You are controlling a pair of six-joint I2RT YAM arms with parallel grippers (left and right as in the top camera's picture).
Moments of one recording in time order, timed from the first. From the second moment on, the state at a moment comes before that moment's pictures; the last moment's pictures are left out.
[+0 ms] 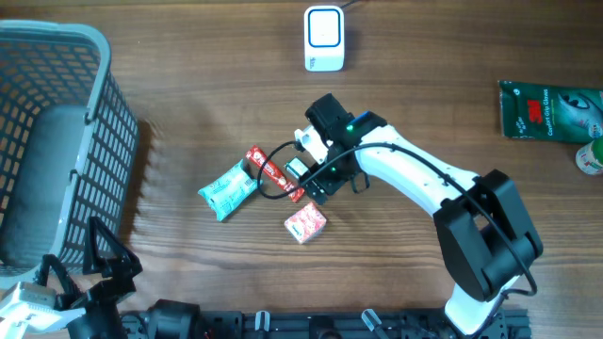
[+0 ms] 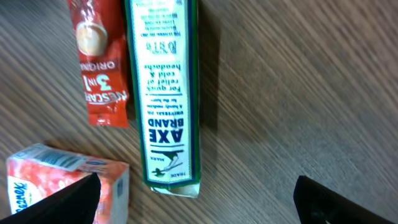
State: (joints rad) left arm -0.17 0.01 0.79 -0.81 -0.61 -0.57; right arm 0.61 1.90 1.27 -0.78 -0.15 -0.16
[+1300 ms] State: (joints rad) left arm -0.17 0.01 0.79 -0.81 -0.61 -0.57; right arm 0.65 2.01 1.29 -0.72 0.01 0.06
